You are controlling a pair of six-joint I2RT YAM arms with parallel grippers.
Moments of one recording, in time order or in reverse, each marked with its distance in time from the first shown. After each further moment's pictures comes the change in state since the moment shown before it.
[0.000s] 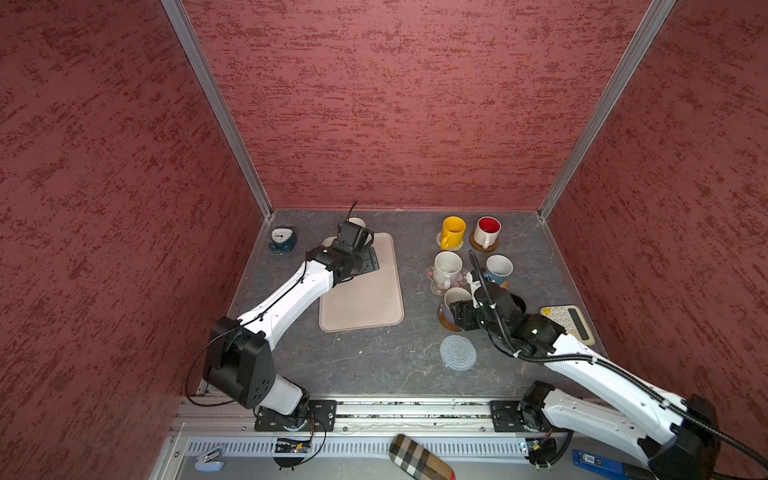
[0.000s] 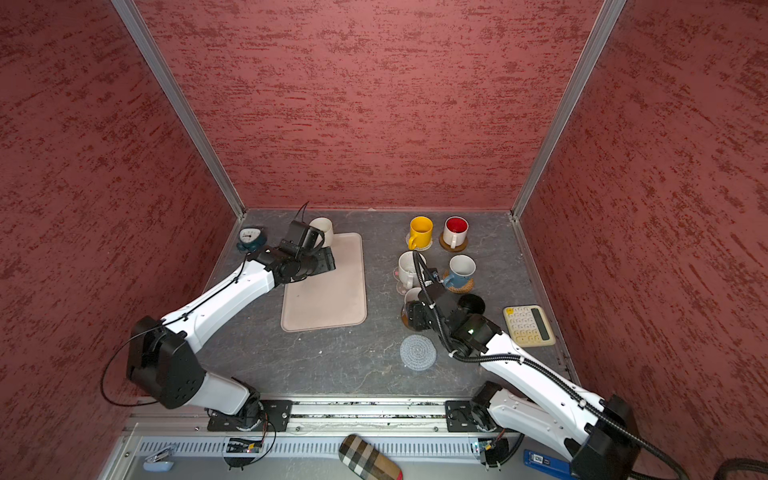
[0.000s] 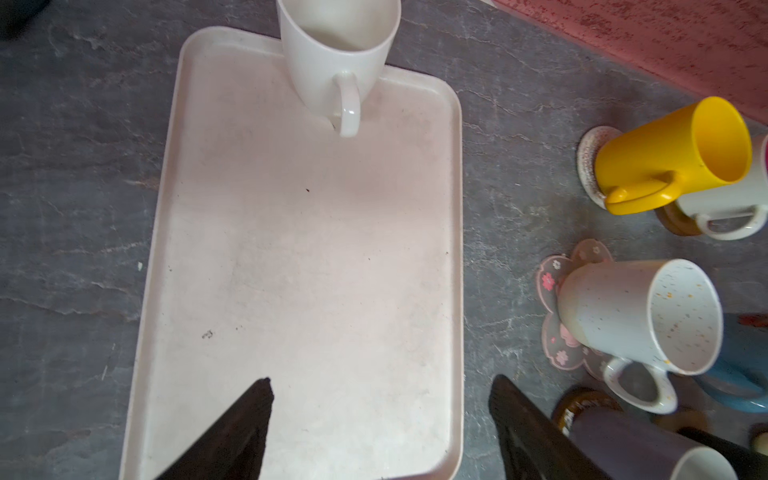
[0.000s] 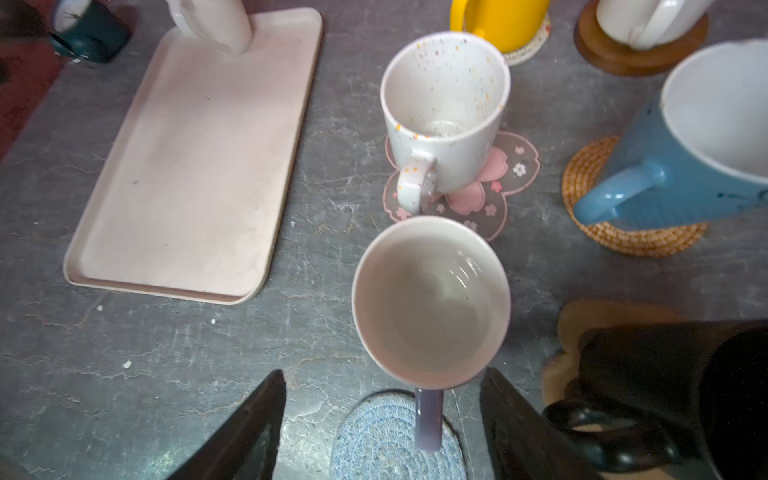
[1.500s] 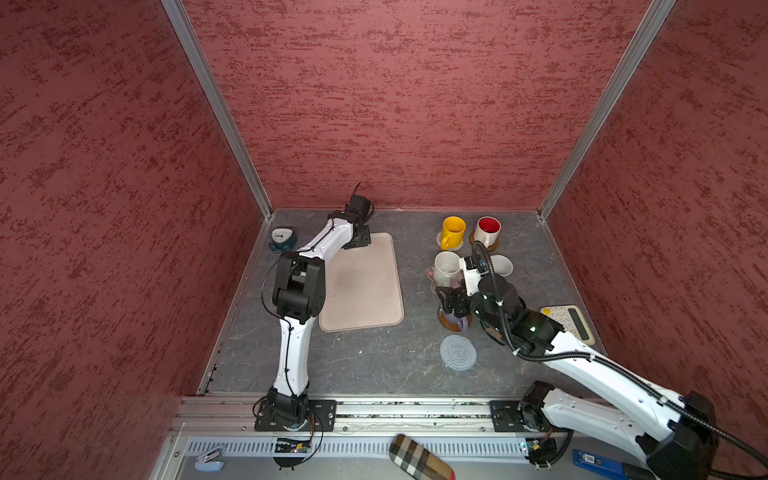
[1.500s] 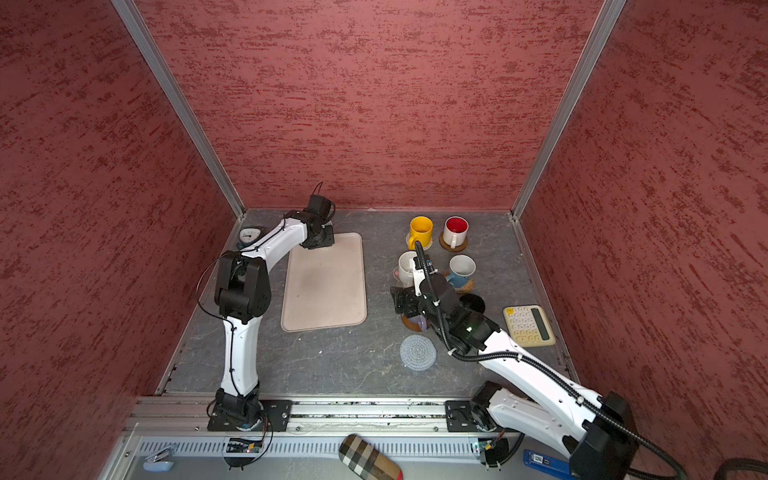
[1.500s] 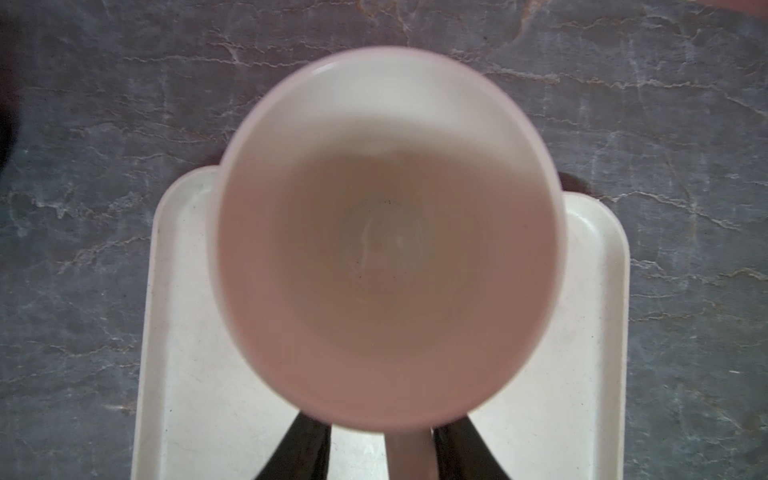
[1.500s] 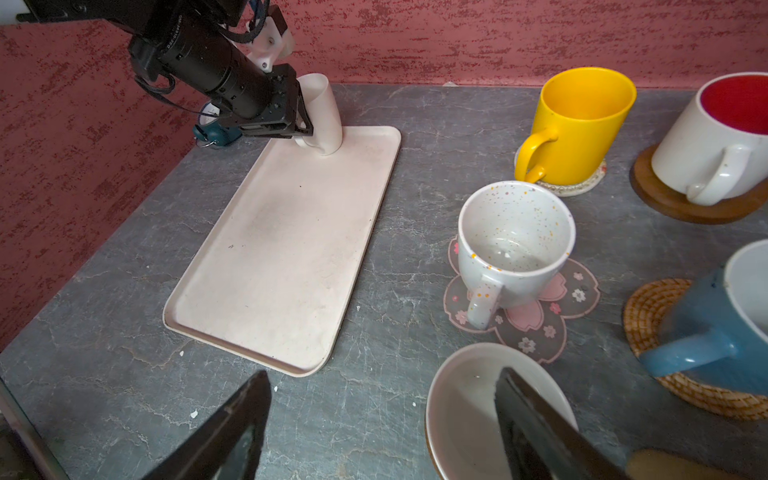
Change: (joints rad) left arm 0.159 0.672 0.608 -0.093 -0.051 0.202; right arm 0.000 0.035 0.003 0.270 -0.063 -0.118
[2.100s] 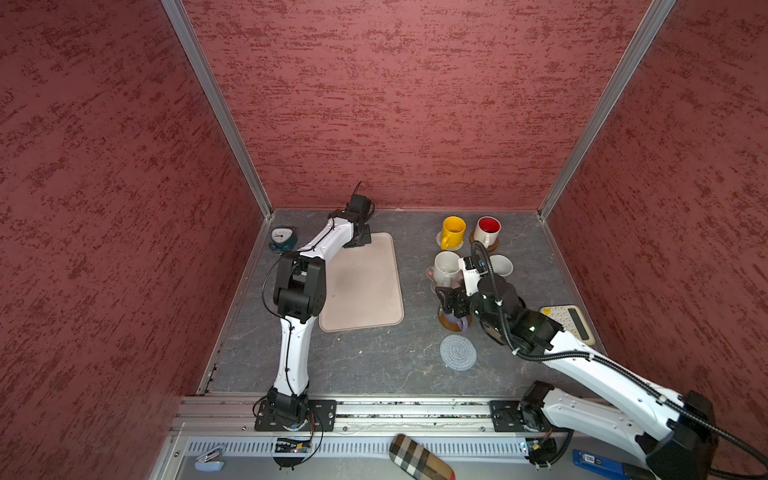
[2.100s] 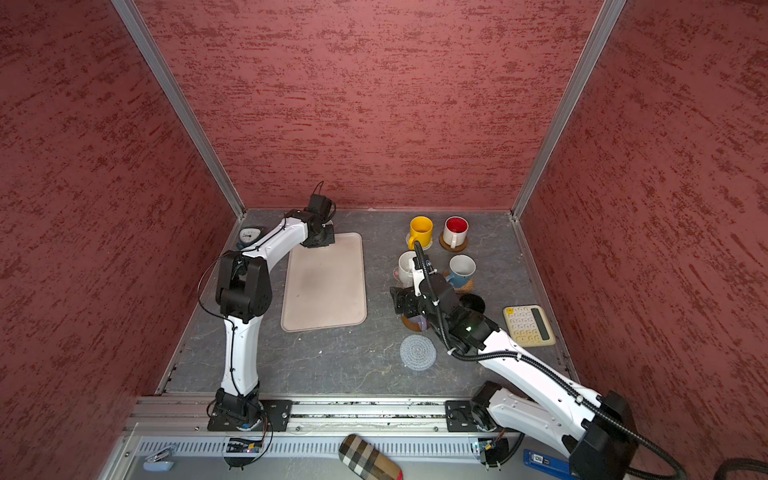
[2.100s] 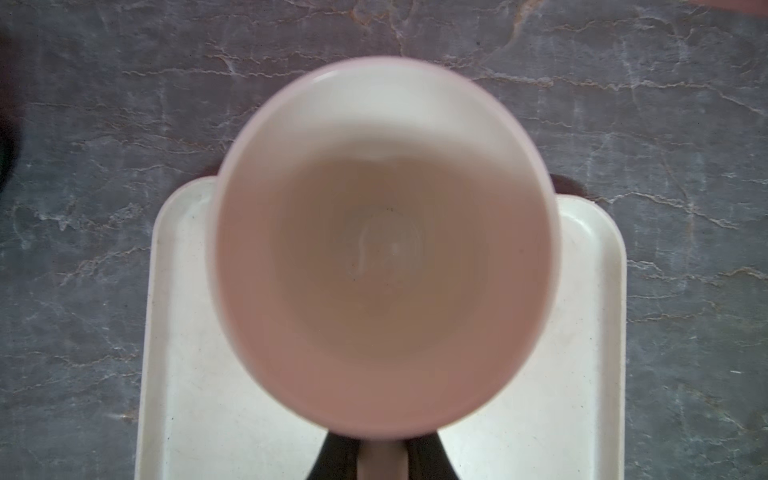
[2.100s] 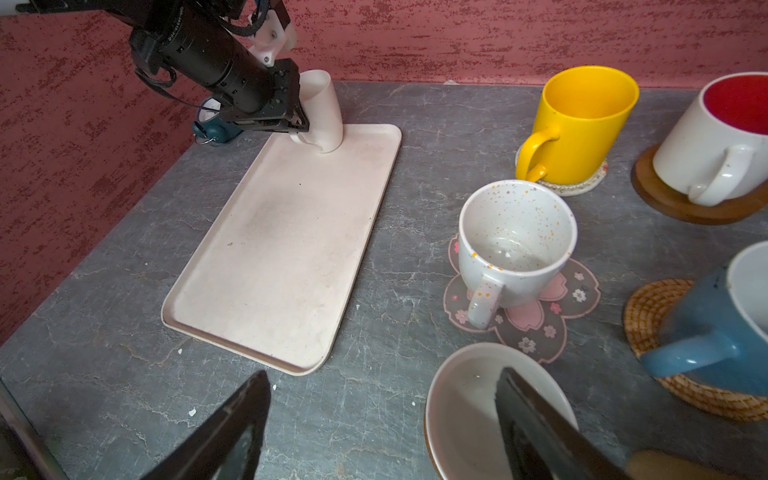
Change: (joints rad) left arm -0.005 0.008 0.019 -0.004 -0.003 0.020; right arm 0.000 0.002 0.000 0.000 -0.002 -0.006
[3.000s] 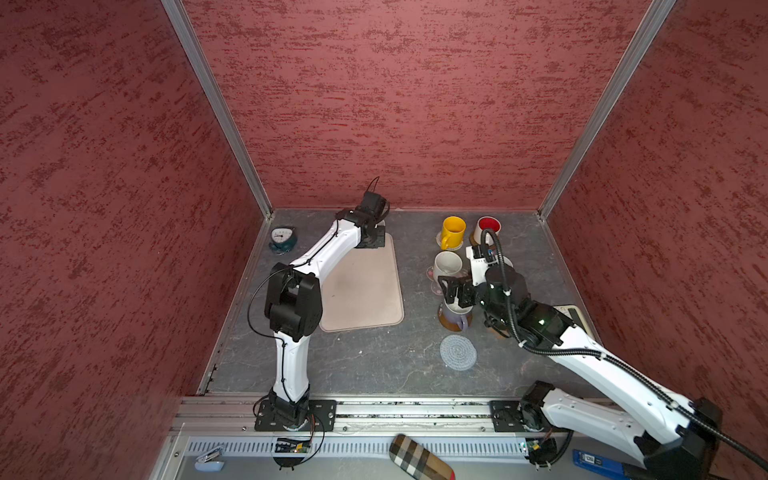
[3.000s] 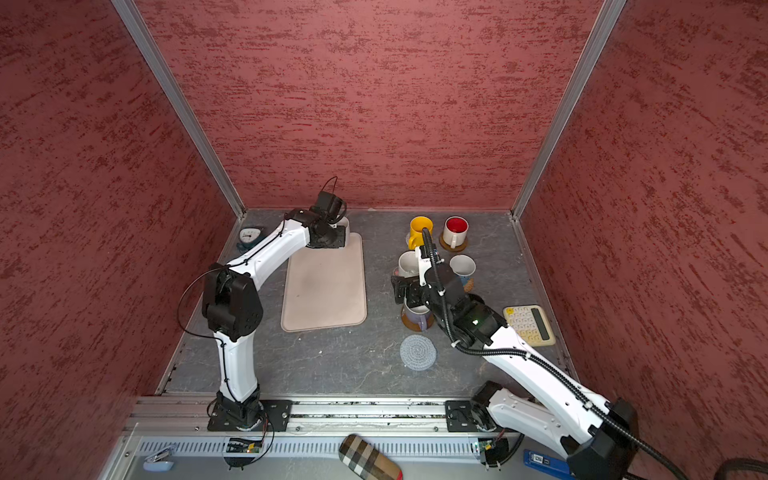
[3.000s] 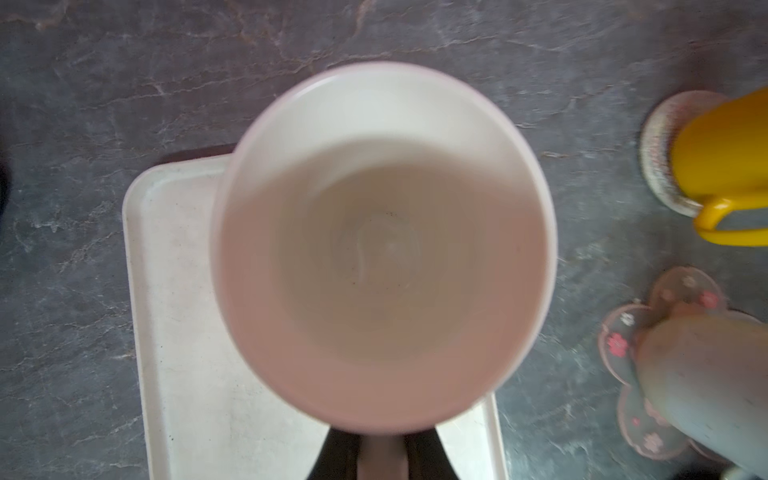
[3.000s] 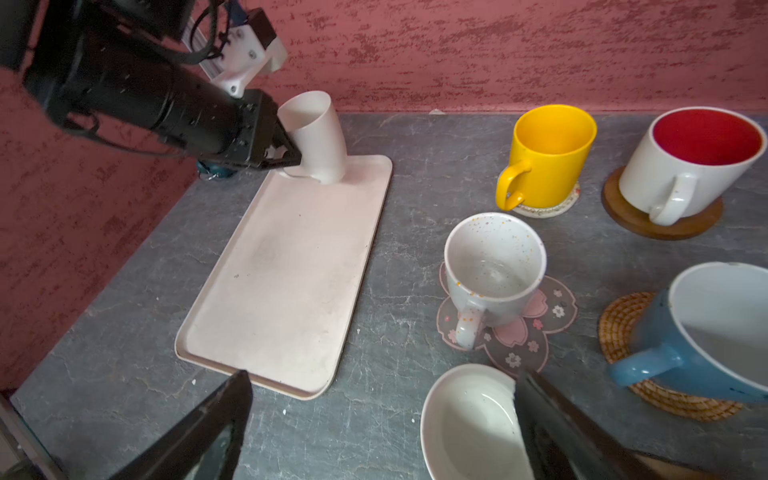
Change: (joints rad) left arm -0.146 -0.235 -0.089 -0.080 0.057 0.075; right arm -0.061 0.002 0.137 -0.096 0.008 0.036
